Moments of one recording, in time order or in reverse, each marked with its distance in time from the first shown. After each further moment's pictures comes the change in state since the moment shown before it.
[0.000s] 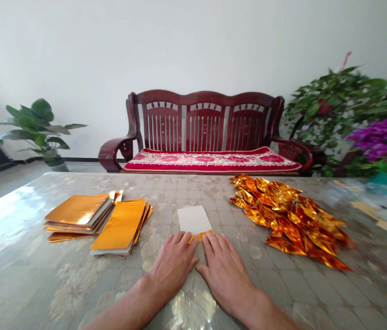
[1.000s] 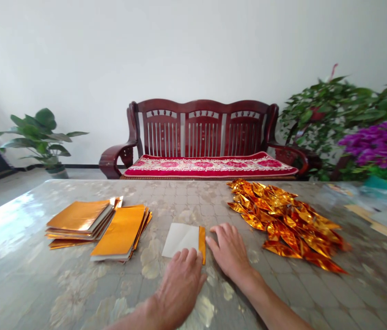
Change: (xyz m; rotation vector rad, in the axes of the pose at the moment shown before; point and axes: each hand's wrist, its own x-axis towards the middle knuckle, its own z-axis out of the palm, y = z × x) left_hand -0.012 0.032 0.011 0.040 -0.003 -0.012; right_hand 0.031 0.033 -0.007 0.145 0.049 0.322
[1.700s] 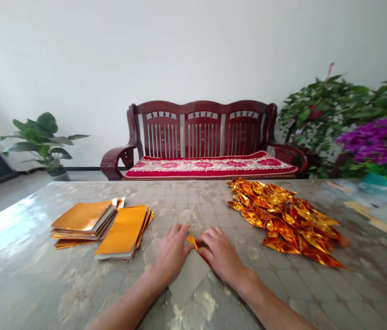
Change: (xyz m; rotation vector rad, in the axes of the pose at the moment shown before) left_hand 0.031 -0.050 -0.006 -0.315 0.027 -0.313; right_hand -0.005 -0.009 0.007 0.264 -0.128 -0.282
